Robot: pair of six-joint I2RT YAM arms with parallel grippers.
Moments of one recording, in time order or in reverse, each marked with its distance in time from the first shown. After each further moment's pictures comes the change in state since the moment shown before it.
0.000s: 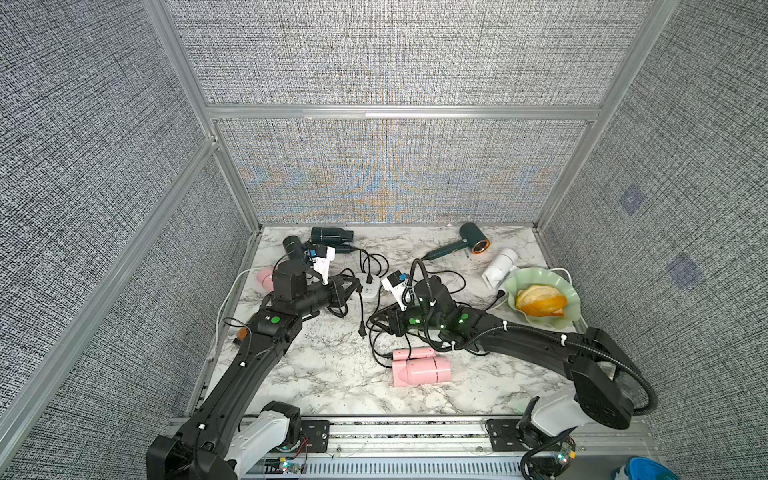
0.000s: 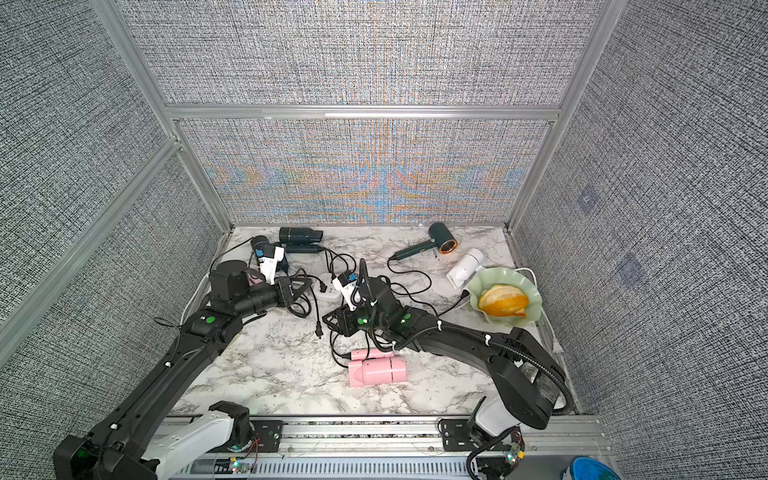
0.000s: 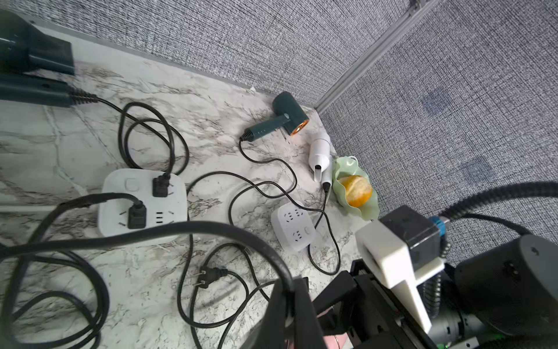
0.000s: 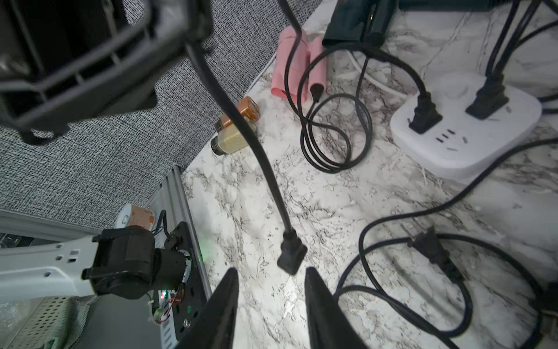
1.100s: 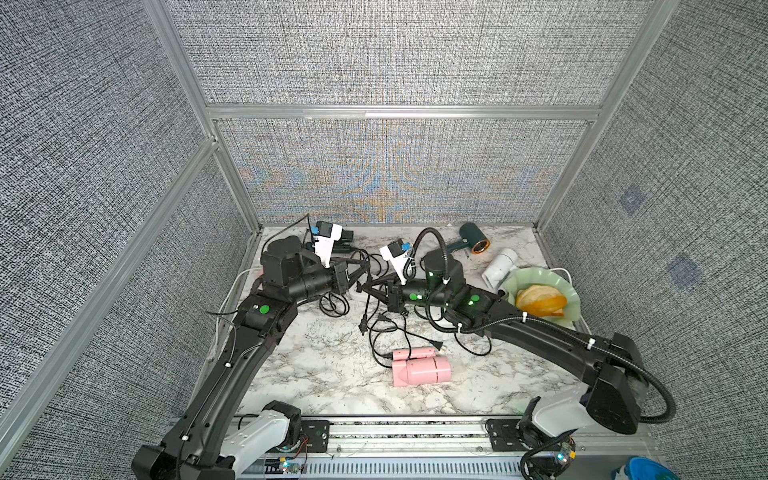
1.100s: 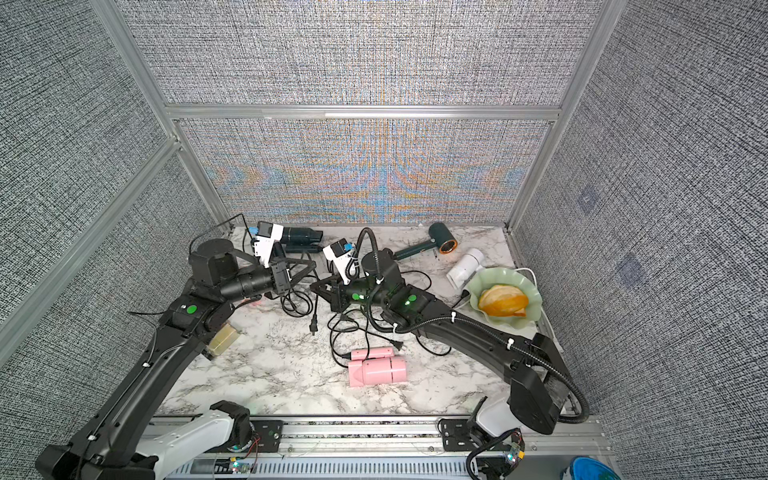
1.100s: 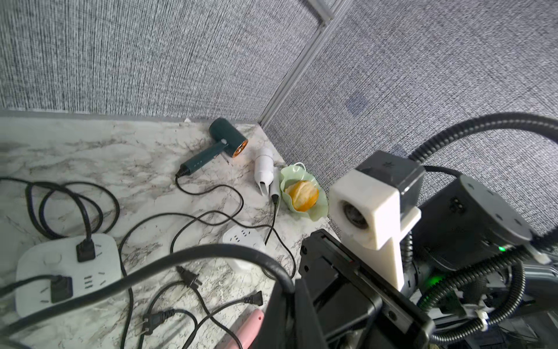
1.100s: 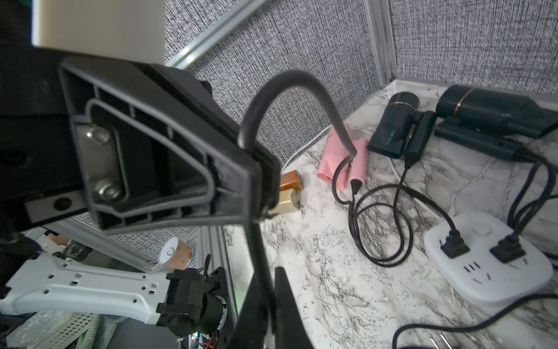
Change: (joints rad) left arm -0.031 0.004 0.303 -0.114 0.110 0.046; right arm -0.019 -0.059 0.245 -0.046 -0.080 -0.040
